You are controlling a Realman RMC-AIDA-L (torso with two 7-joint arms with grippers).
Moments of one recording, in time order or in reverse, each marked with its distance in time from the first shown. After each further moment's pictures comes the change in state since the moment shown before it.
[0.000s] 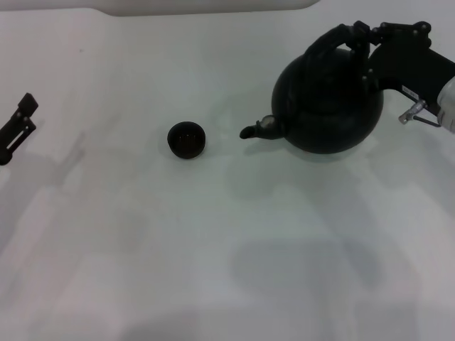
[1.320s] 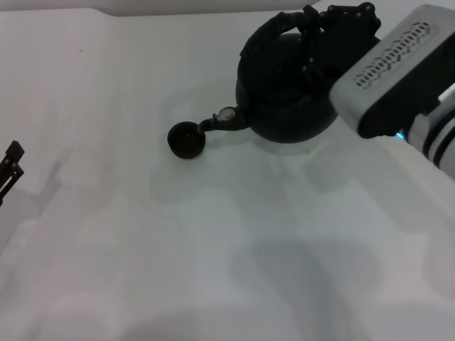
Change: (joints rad) left arm 0.050 -0.001 -0.053 0.146 -0.001 -0.028 0.115; right arm 0.047 0.004 -0.337 0.222 -0.010 -0.526 -0.073
